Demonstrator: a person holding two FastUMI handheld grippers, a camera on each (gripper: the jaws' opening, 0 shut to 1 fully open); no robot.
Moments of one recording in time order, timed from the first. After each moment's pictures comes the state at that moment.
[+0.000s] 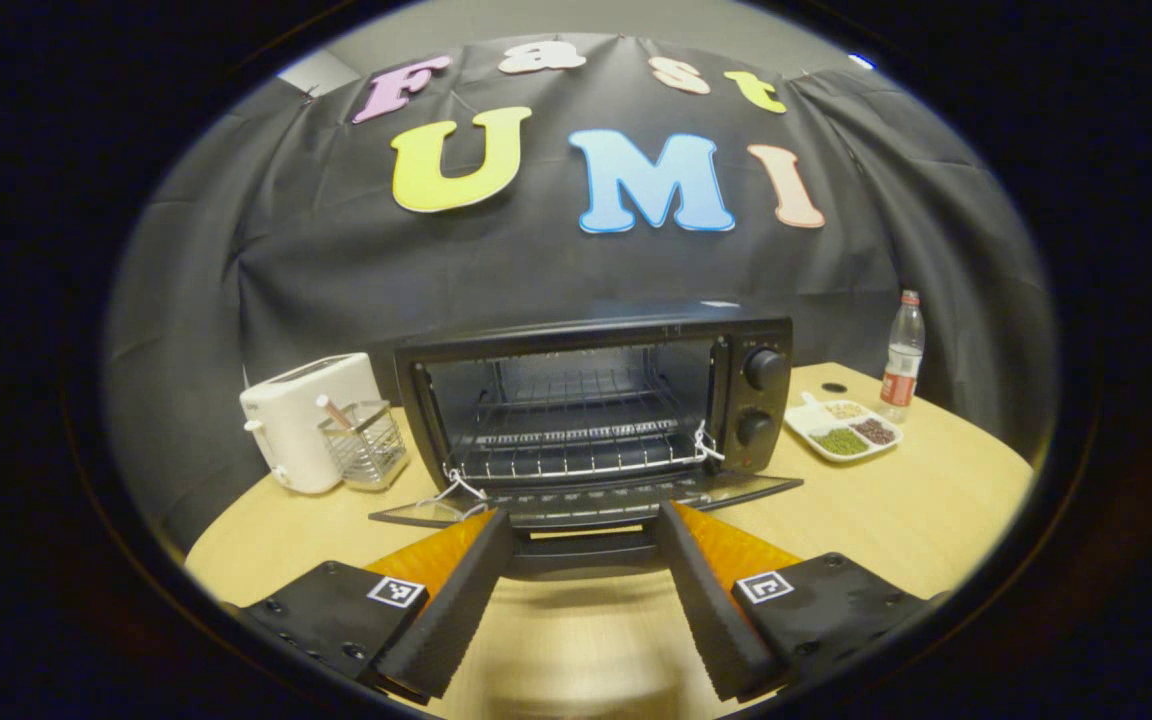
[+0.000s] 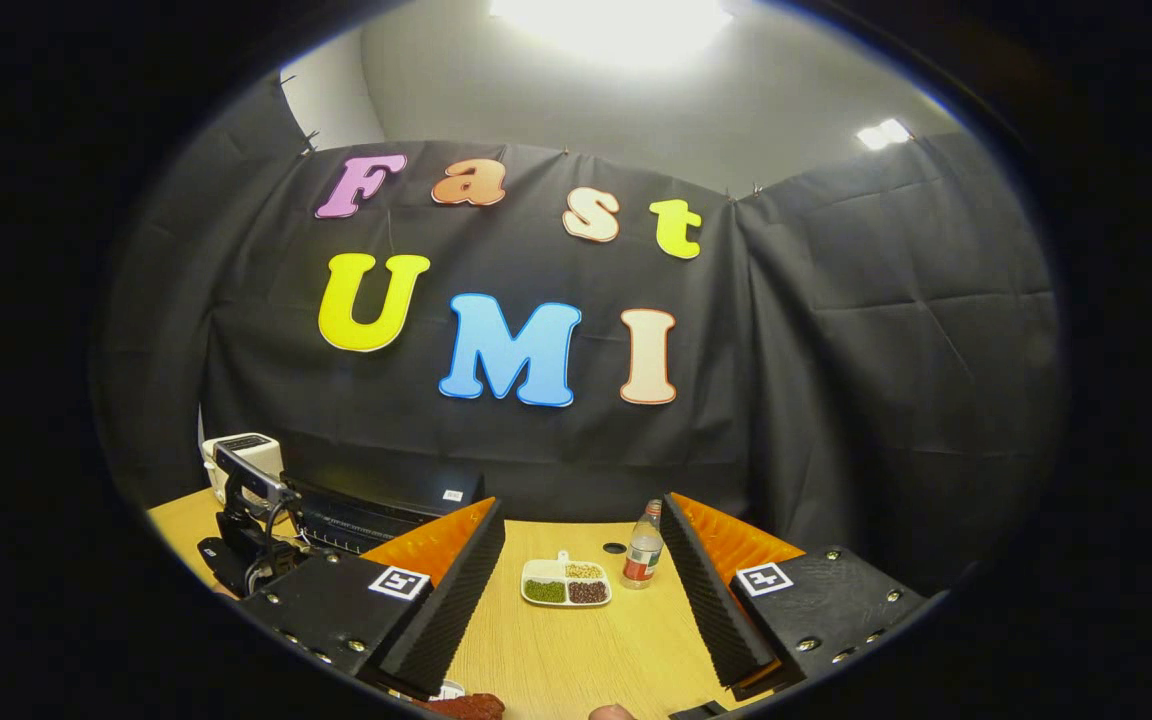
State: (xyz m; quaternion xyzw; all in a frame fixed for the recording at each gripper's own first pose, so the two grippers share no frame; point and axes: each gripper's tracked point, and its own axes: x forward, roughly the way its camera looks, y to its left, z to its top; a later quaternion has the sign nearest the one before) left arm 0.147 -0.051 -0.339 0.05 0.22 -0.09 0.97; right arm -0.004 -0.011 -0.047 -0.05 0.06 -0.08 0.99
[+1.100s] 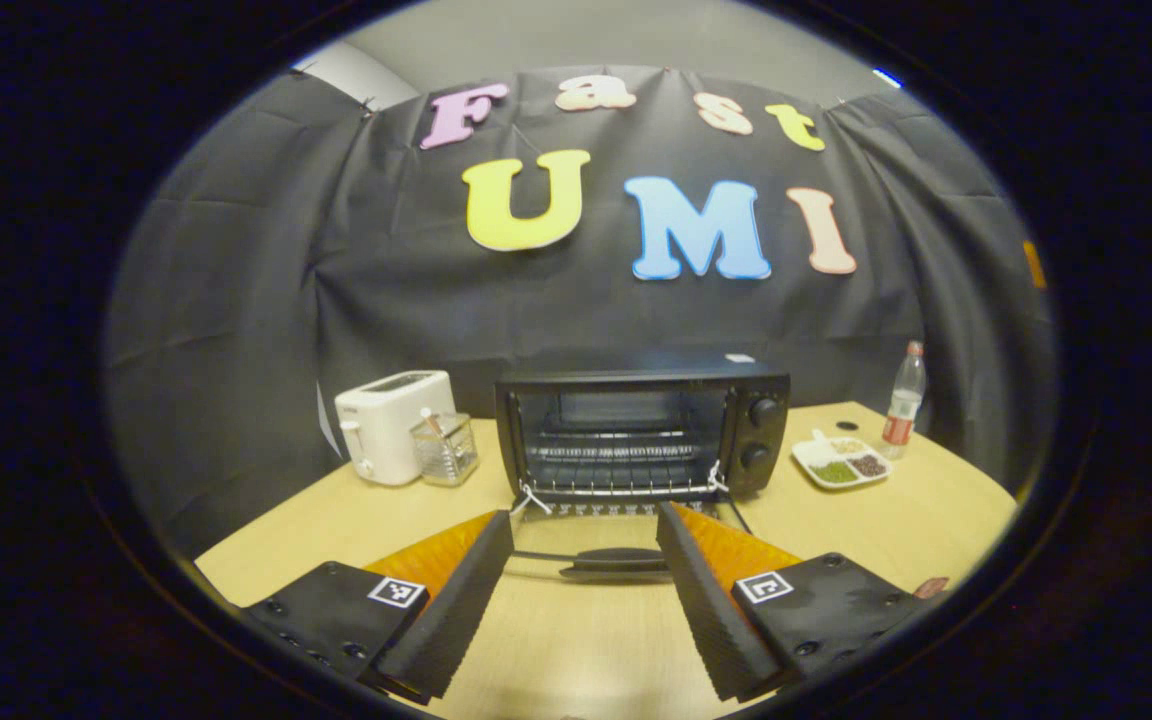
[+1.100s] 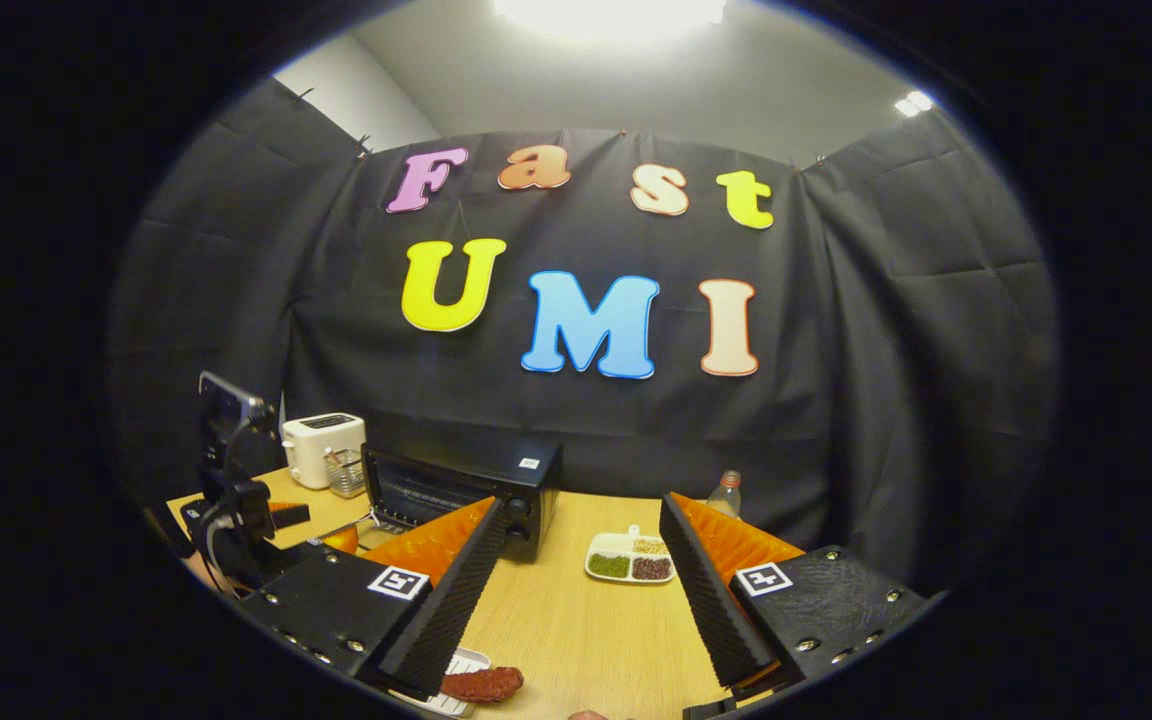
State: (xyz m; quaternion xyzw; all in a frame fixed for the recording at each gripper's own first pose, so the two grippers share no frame) left arm 0.057 -0.010 -0.219 0.02 0.15 -0.01 0.99; right arm -0.024 0.014 -0.095 -0.02 0.11 0.07 0.99
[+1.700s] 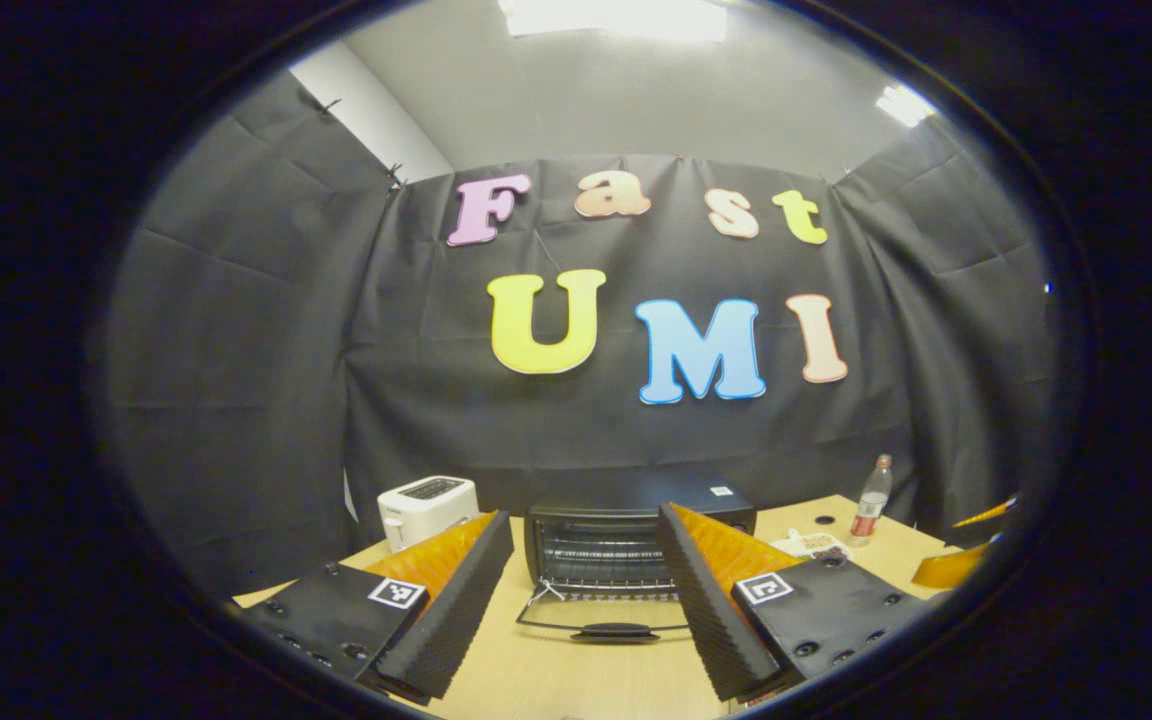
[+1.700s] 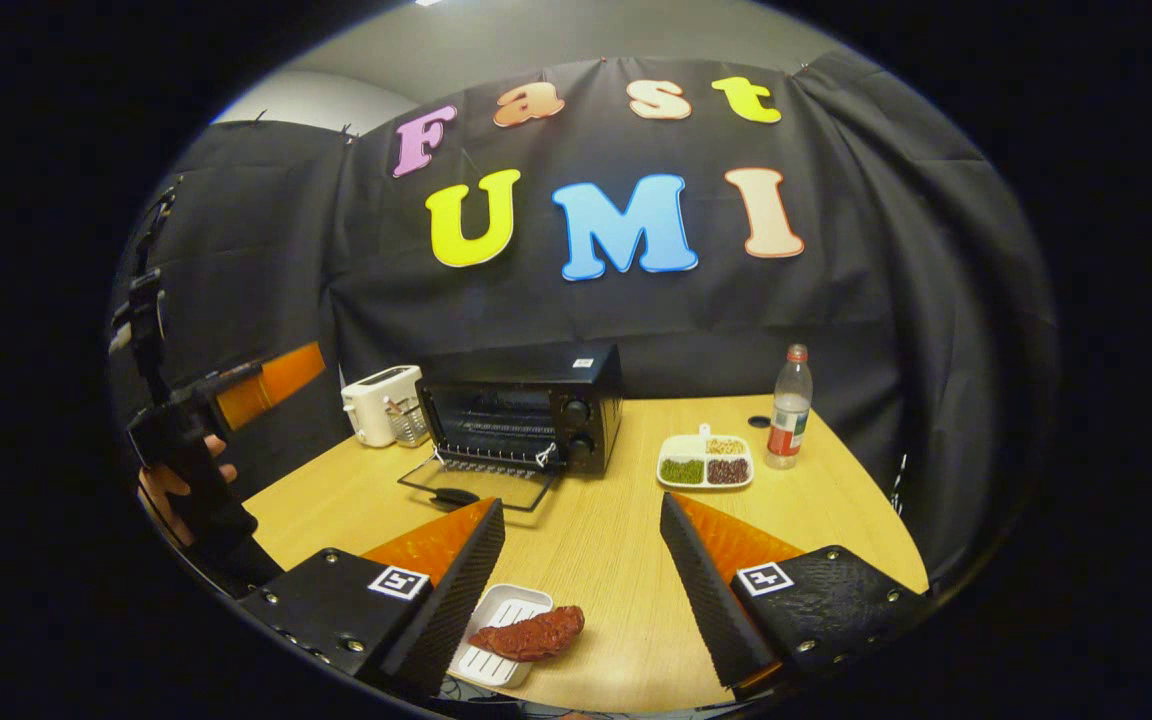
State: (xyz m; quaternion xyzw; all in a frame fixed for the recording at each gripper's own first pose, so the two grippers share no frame) left arm 0.009 0.002 -0.065 0.01 0.03 0.00 1.00; right arm -0.053 0.030 -0.194 0.06 0.24 0.14 0.96
